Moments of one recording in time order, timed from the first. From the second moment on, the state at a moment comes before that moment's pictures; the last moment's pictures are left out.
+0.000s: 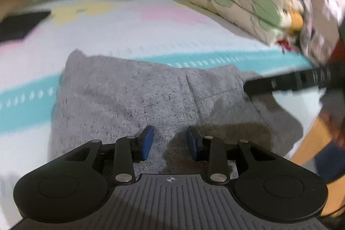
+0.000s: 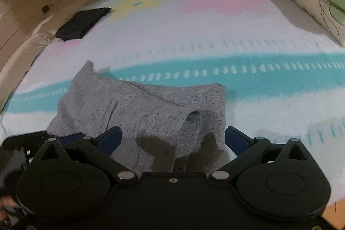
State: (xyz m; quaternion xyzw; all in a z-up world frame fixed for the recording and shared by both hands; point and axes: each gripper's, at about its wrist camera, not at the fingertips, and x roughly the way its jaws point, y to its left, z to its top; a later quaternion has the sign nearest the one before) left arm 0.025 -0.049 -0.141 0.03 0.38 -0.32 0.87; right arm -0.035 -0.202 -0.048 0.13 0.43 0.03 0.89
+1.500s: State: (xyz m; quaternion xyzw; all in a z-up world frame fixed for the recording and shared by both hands) left arm 0.023 -0.016 -0.141 0.00 0.40 -0.27 0.88; right arm -0.009 -0.206 -0.062 0.14 0.45 0.00 0.88
